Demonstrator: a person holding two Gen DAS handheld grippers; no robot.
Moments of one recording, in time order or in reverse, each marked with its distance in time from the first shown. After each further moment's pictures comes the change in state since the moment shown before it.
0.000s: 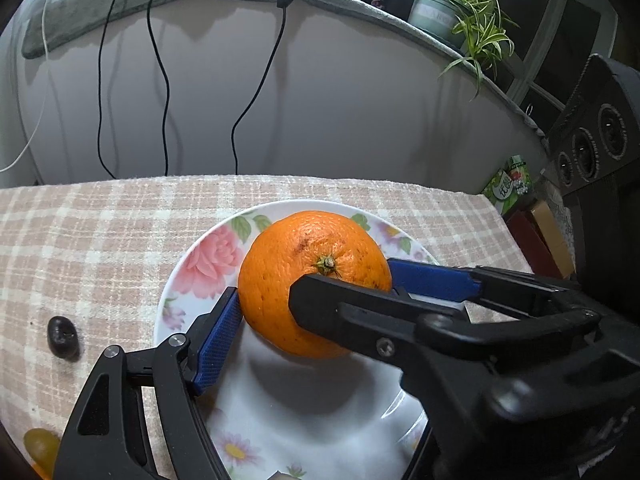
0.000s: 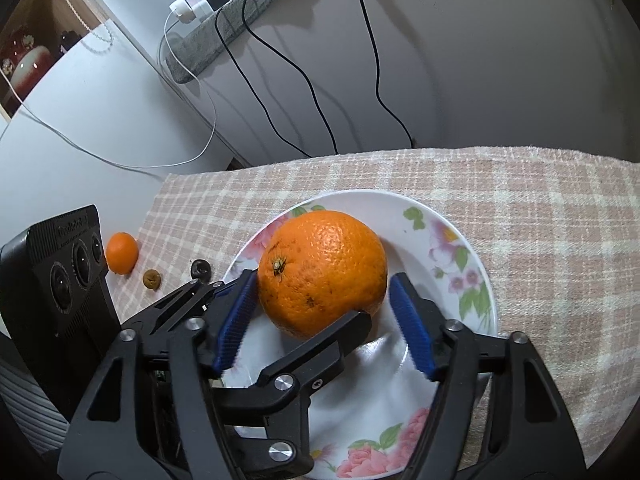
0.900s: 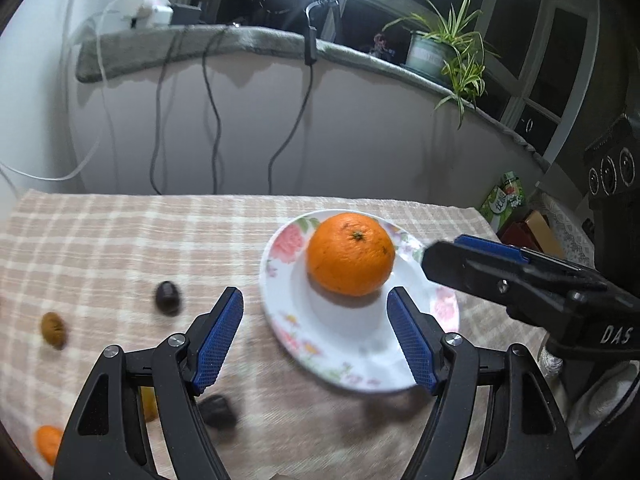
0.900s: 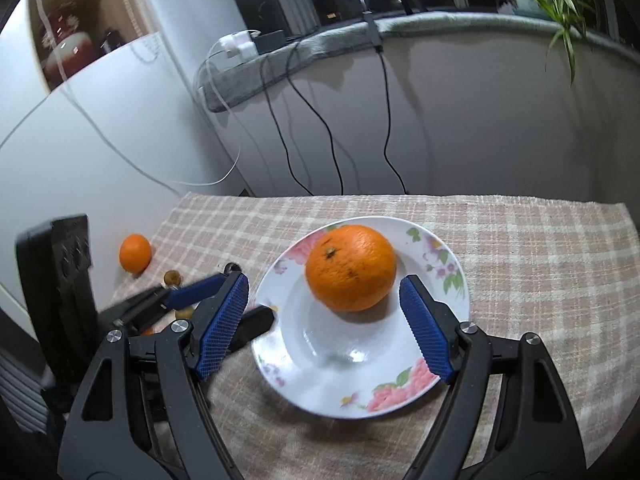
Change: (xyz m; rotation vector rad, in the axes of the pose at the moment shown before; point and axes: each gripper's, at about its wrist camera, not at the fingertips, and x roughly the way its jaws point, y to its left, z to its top) left arm -0.088 0.025 -0.032 0.022 -0.136 0.044; right arm -0.067 0.047 -0.039 -0.130 -0.198 -0.055
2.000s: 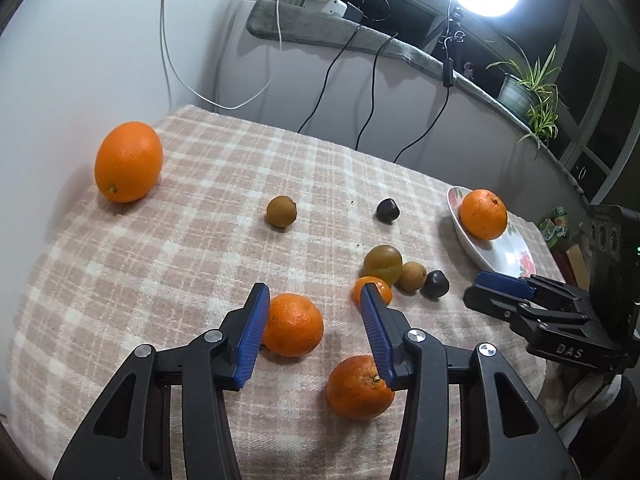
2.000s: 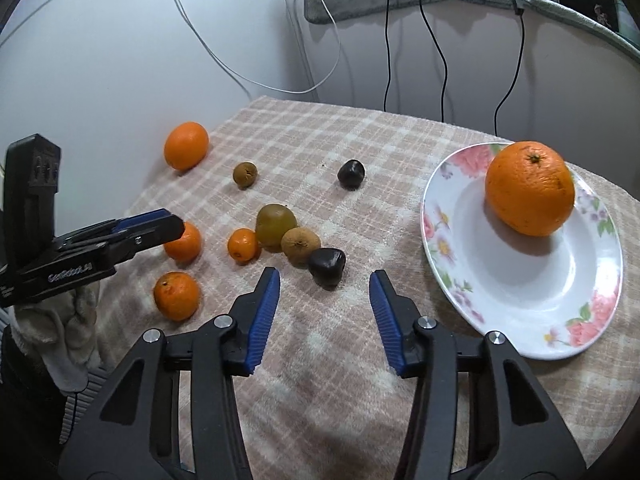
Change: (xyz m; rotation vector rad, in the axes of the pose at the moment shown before) left arm -0.094 0.137 -0.080 -0.210 -0.001 0.159; right arm 0.058 0.106 -0.061 -0.211 0.167 0.077
